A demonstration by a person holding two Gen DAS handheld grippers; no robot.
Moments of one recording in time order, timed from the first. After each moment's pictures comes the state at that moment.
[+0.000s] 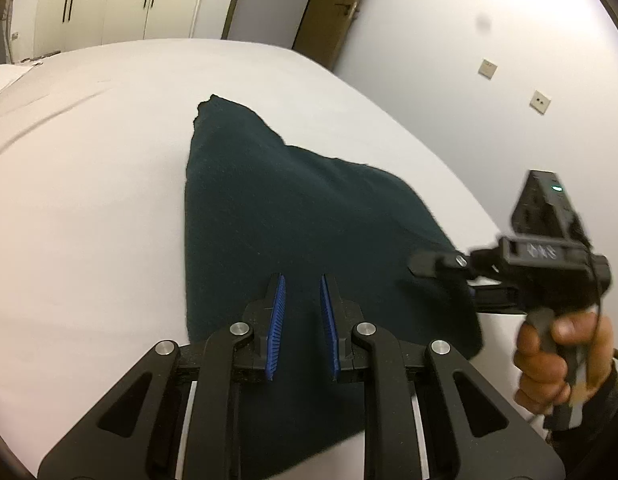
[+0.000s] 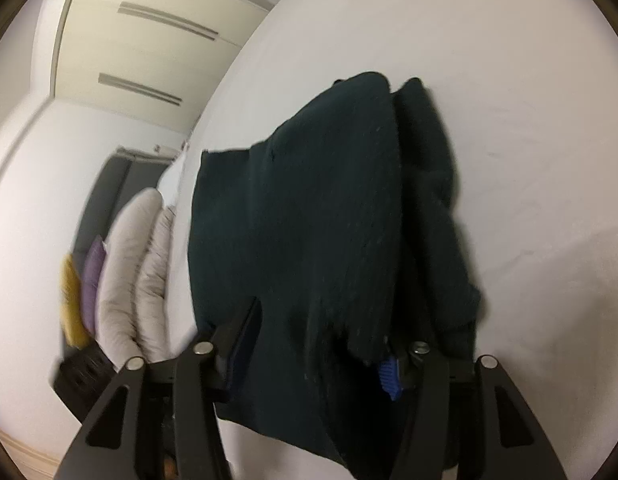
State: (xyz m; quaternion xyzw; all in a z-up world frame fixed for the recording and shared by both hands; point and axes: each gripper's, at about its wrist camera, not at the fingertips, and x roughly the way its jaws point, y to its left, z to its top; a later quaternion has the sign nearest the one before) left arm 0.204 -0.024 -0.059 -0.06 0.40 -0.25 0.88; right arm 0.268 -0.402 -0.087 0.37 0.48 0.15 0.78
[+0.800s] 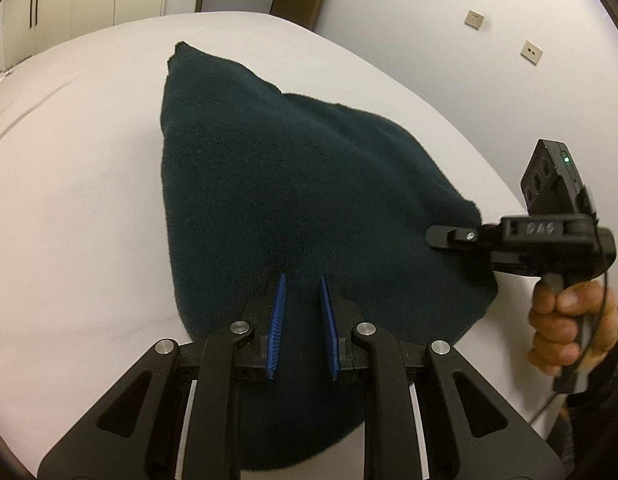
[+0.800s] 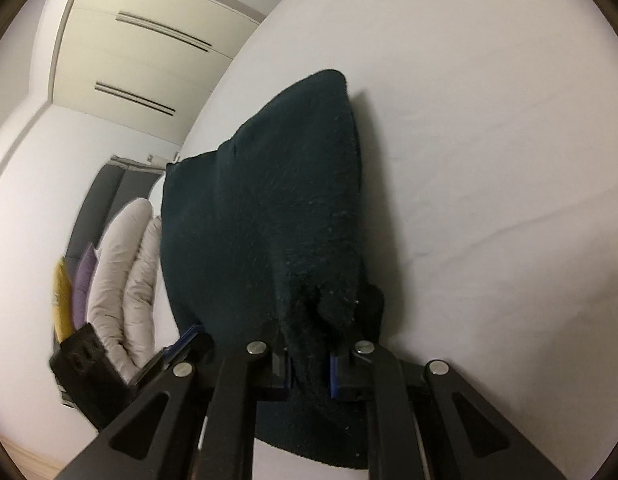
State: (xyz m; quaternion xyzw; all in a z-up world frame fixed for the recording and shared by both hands) left arm 0.219 -0.069 -0.072 -0.01 0.44 -0.28 0.85; right arm 0.246 -0.441 -0.107 0.36 0.46 0.13 0.80
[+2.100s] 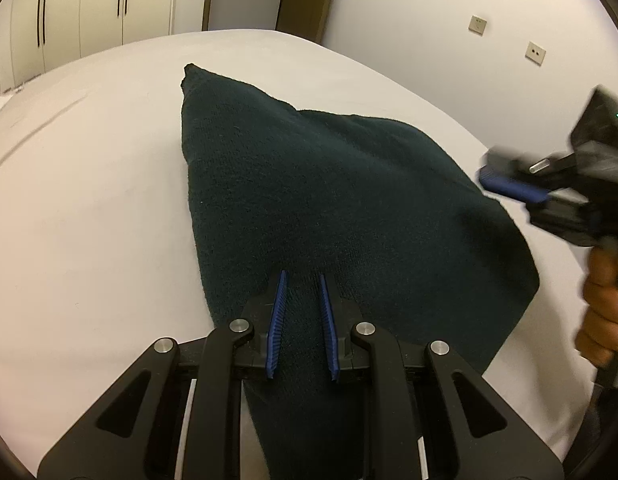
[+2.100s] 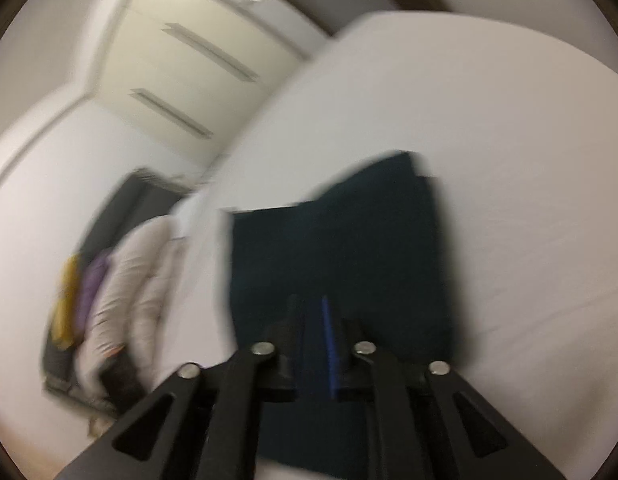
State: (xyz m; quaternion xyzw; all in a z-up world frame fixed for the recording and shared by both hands) left arm 0.274 -0.095 -0.107 0.02 0.40 -0.26 0.88; right arm 0.241 -0.432 -0.045 0.35 0.35 0.18 0.85
